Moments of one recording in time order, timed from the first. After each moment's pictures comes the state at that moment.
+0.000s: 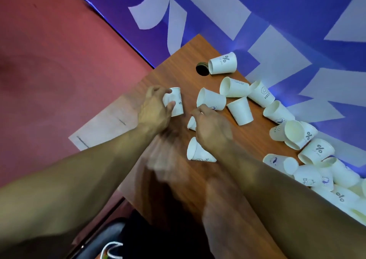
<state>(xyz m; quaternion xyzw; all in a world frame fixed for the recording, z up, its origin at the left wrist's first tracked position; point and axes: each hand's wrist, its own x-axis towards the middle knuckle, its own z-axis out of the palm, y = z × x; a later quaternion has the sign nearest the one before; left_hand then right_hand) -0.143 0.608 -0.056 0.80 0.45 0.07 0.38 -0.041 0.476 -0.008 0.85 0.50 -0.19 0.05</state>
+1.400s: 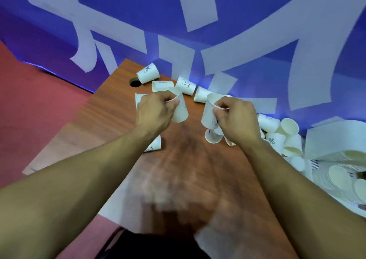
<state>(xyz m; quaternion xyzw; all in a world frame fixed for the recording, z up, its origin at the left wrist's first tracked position) -0.074 0.423 0.069 0.89 0.27 0.11 0.36 0.011 0.231 0.100 0.95 0.23 -0.01 -0.22</state>
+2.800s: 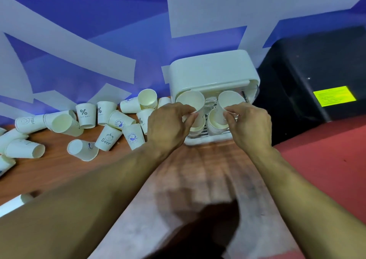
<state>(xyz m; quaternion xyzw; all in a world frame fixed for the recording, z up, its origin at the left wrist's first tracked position) 0.052 -0.053 0.054 0.95 -0.13 0.09 0.26 0.028 -0.258 0.049 0.96 -0.05 0.13 -0.25</state>
